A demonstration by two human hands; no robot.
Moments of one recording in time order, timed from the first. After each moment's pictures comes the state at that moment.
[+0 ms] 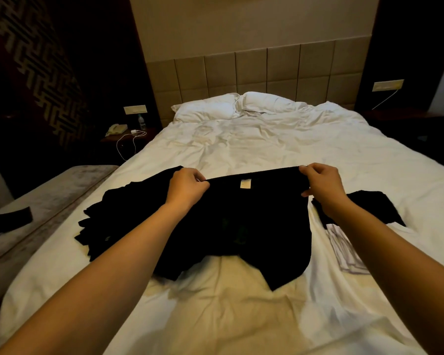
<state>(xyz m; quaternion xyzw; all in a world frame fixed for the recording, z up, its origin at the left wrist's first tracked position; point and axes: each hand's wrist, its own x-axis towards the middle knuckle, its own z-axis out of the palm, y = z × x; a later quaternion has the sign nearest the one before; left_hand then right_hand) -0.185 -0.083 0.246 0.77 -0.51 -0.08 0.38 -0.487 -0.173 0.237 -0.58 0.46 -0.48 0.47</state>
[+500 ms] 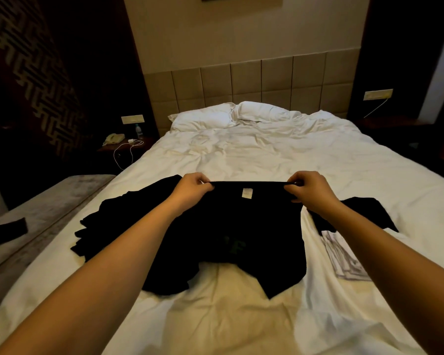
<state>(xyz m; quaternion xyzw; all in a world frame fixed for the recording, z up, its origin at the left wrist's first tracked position) -0.190 -0.093 0.264 0.71 -0.53 -0.25 0.39 -0.491 -0.172 0.245 -0.72 0.47 -0.37 0.34</state>
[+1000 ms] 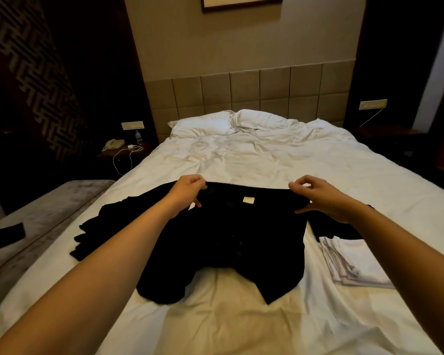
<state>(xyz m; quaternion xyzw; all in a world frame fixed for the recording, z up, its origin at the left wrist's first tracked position) -0.174 -0.094 0.272 0.68 -0.52 -0.30 0.42 -0.521 -0.173 0.262 -0.65 0.39 -0.30 0.58</state>
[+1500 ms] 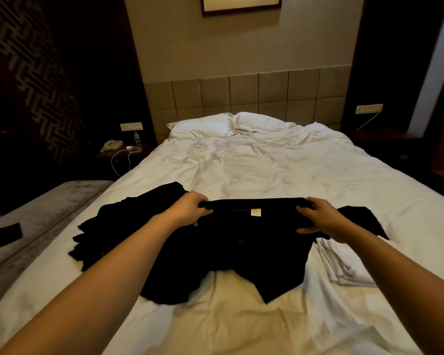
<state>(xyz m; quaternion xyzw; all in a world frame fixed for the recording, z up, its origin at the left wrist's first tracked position) -0.172 -0.078 0.245 0.69 -0.66 -0.20 0.21 -0.533 -0.171 0.212 -0.62 0.43 -0.31 0.58</state>
